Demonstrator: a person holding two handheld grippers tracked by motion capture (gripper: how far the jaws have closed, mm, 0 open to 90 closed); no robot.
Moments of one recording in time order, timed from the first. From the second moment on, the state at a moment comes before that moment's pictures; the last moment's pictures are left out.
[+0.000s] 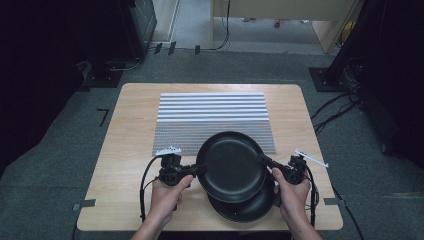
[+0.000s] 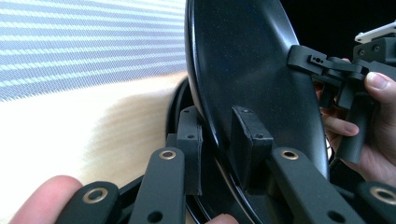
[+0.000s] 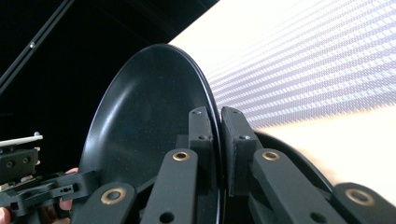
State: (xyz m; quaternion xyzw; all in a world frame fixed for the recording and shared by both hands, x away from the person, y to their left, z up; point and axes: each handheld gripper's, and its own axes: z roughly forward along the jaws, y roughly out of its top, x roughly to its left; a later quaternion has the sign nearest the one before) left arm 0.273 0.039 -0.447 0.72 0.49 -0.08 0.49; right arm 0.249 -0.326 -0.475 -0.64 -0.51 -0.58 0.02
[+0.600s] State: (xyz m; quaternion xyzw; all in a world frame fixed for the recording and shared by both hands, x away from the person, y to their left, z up) left arm 0.331 0.054 -0.442 0.69 0.52 -0.08 0.50; right arm 0.321 -0.307 -0.450 -0.63 -0.54 -0.56 0.01
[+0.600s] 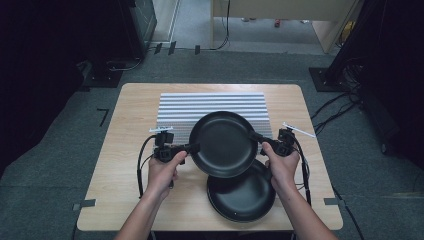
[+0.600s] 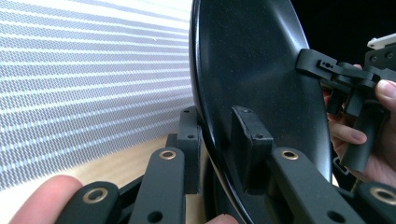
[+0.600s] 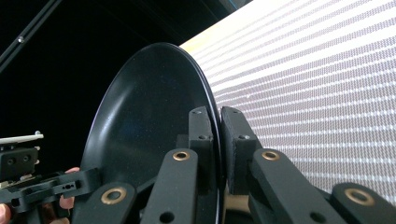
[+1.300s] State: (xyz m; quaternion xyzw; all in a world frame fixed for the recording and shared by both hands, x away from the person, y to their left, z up) left arm 0.409 0.064 -0.456 0.68 0.56 -0.09 0.46; right arm 0.405 -0.291 -0.470 -0.65 -0.53 -0.53 0.04
